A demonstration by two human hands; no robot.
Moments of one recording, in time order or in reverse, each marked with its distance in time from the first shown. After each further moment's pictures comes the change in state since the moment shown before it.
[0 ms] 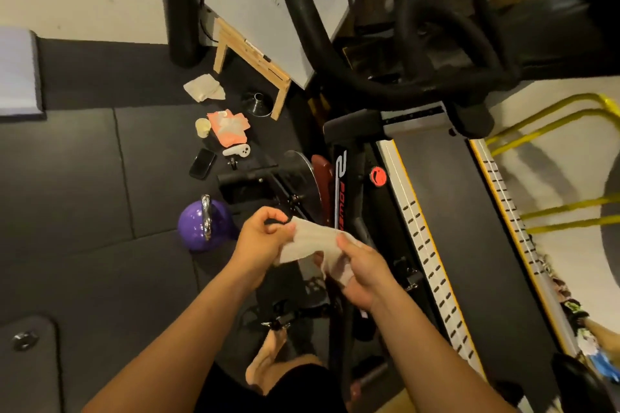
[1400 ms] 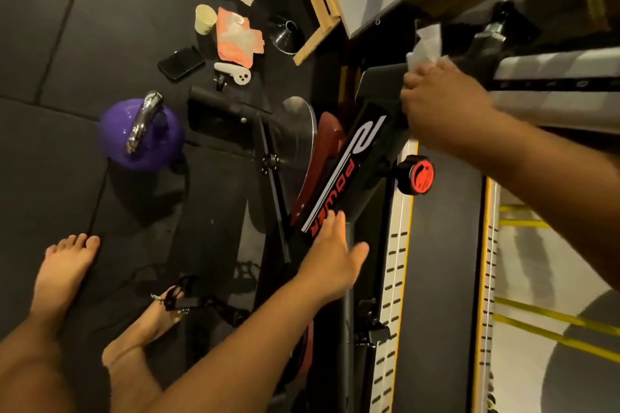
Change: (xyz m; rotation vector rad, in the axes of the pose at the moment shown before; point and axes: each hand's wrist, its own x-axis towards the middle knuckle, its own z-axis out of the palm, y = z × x) left_hand 0.163 -0.157 0.203 0.272 -0.119 0.050; right_hand 0.204 -0.204 0.030 2.664 -0.192 1.088
